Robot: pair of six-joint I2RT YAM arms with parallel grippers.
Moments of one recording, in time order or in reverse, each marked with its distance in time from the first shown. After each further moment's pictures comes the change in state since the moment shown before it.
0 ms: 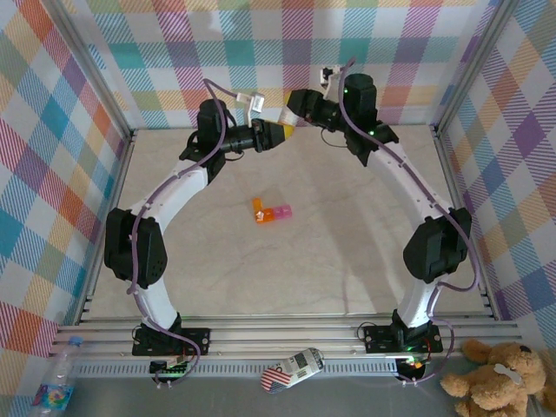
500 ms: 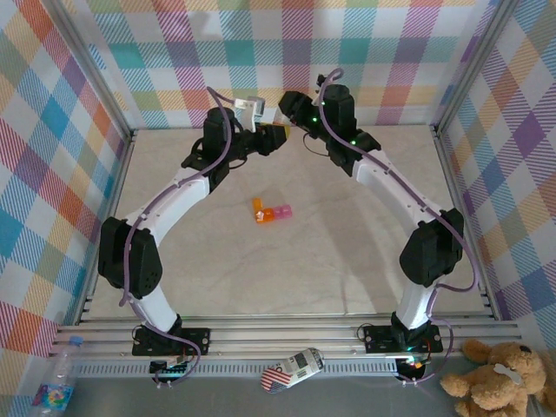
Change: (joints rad) left arm -0.068 -0.079 -0.064 -0.090 -0.389 0.102; right arm 0.114 0.003 -0.021 0.007 0.401 0.092
